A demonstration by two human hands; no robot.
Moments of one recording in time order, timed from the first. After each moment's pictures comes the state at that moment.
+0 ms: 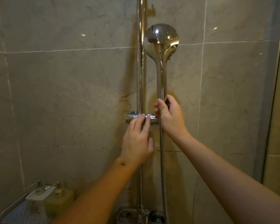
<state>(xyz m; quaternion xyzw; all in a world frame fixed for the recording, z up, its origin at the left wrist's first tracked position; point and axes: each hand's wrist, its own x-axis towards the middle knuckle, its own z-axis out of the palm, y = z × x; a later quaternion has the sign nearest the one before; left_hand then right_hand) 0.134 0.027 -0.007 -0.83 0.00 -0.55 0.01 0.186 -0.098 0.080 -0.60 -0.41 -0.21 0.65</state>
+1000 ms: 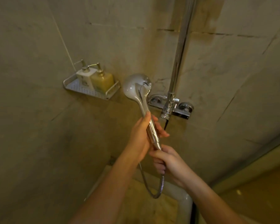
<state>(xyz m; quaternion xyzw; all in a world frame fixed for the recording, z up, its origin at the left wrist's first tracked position) -0.030 -0.051 -0.245 -0.40 -0.22 -0.27 -0.85 0.012 -0.166 -0.274 -0.55 -0.24 0.51 0.61</state>
